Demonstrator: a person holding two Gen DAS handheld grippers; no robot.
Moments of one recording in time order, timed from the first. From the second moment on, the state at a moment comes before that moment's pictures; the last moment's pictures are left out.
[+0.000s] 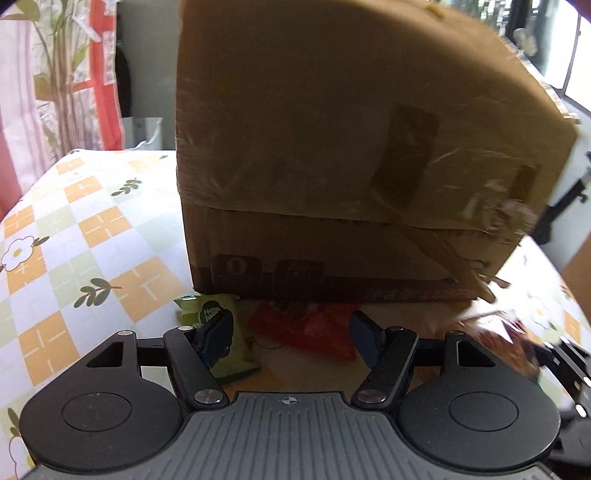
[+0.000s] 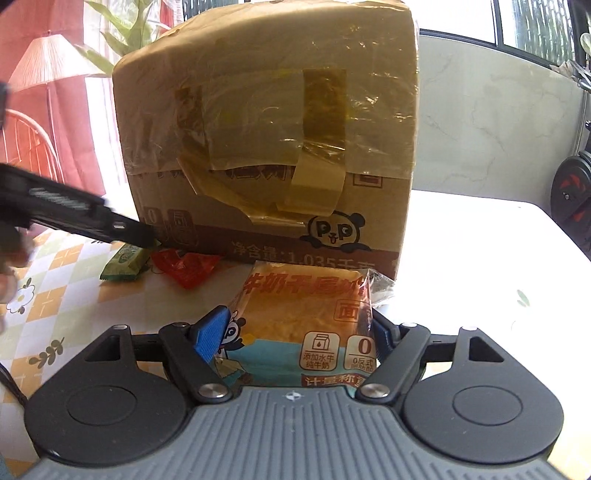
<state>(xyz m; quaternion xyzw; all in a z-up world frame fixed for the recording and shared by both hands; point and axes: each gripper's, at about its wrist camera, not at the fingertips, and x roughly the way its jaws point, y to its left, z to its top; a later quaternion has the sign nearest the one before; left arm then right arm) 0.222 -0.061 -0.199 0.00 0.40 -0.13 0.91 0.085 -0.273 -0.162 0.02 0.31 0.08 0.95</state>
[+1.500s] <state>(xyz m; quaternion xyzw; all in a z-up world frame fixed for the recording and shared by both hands) 0.247 -0.119 -0.233 0.05 0.44 -0.07 0.89 0.079 -0.287 -0.161 0.08 0.30 0.11 0.95</state>
